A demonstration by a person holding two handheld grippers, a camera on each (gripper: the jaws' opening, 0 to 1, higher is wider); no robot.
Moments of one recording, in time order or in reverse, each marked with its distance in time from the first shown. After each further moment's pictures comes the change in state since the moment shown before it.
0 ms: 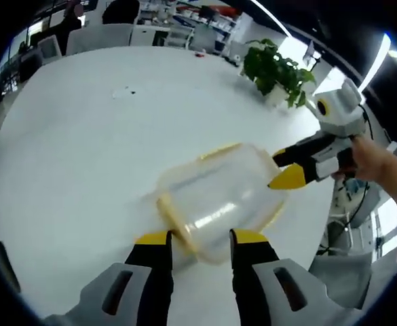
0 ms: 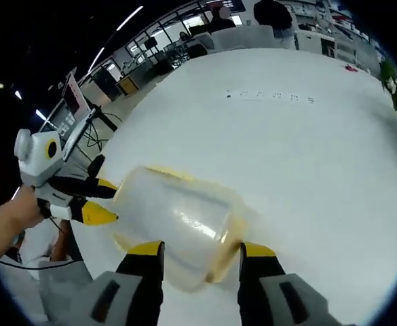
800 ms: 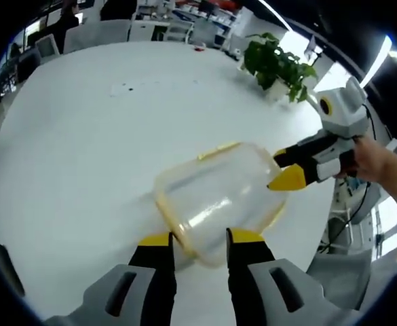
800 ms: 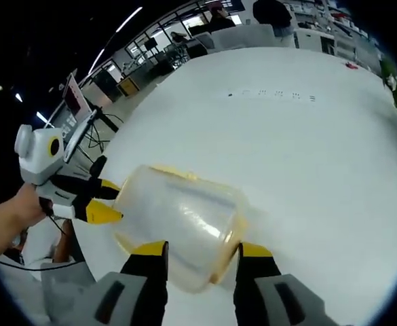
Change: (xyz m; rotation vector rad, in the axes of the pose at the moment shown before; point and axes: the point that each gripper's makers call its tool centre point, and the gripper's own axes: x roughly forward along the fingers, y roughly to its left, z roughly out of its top) left arm 0.003 -0.001 0.002 0.012 0.048 0.003; right arm 0.001 0.004 -0.001 0.010 0.007 0.007
